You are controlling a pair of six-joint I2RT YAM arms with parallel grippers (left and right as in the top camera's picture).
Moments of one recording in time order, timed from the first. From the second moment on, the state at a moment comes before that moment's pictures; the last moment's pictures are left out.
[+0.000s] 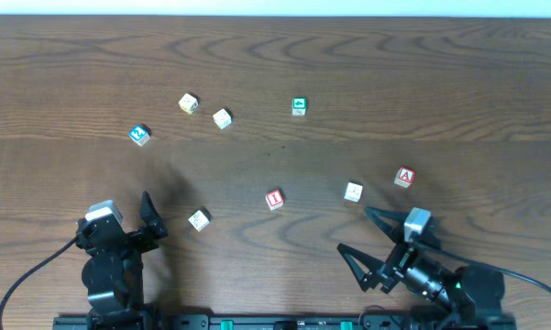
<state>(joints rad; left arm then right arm) 0.15 0.01 0.12 -0.39 -0.06 -0.20 0.02 0.02 0.18 -0.24 -0.92 0.37</state>
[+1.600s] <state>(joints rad) 0.15 0.01 0.12 -0.39 -0.06 -0.20 0.74 1.82 1.13 -0.53 -0.06 0.06</state>
